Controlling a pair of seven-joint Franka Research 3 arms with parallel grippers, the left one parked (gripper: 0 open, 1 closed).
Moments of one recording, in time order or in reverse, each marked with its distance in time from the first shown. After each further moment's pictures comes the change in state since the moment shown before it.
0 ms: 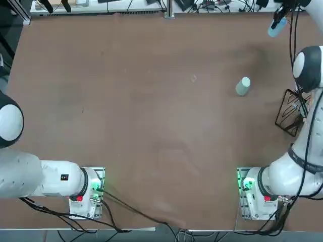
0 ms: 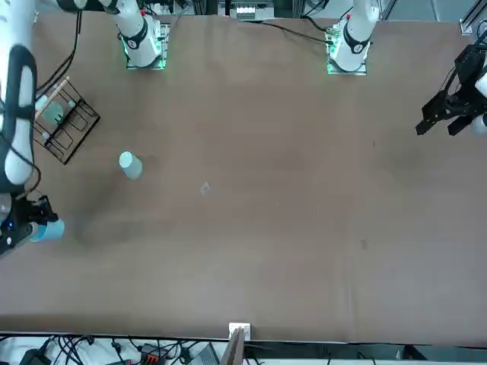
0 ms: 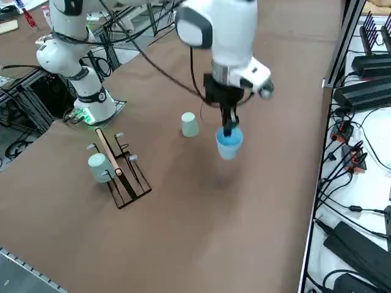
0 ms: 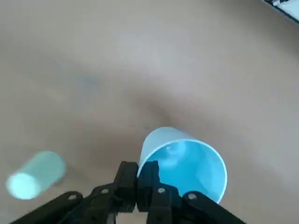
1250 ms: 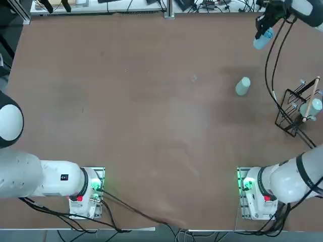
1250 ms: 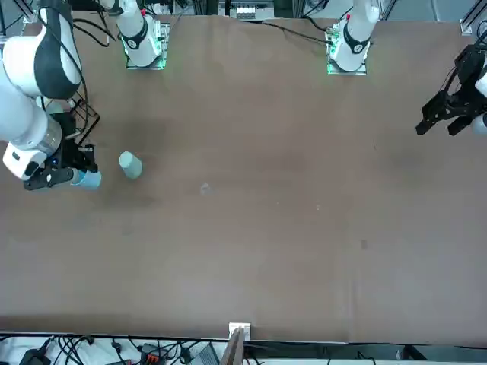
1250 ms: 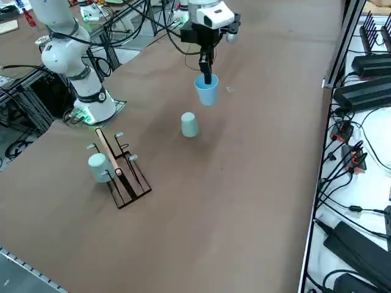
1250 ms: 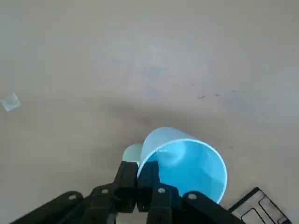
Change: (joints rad) arm 0.268 -0.484 0.003 -0.593 -0.120 0.172 0.551
